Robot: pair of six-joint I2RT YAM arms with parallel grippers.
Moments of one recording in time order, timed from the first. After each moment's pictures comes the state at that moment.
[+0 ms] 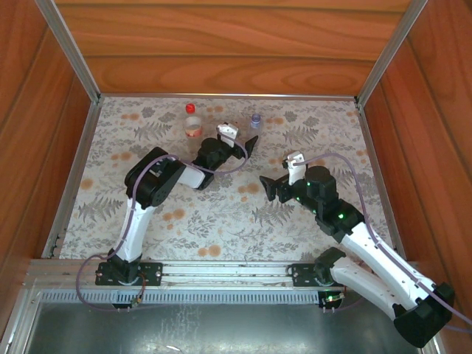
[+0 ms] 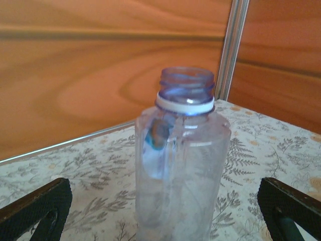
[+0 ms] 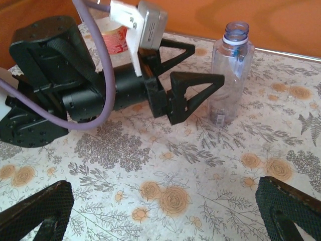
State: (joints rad) left arm -0.67 2.23 1.13 1.13 0.09 -0.09; right arm 0.63 0.76 0.62 -0.27 -0.01 0.08
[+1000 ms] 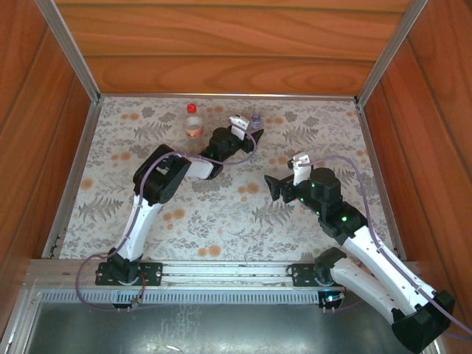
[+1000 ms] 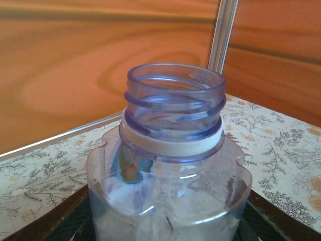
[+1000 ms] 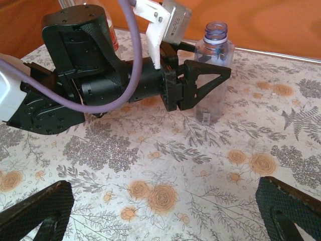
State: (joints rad) left arm -0.68 2.32 1.36 0.92 0.15 -0.08; right arm 0.59 0.72 0.60 -0.28 -0.01 0.07
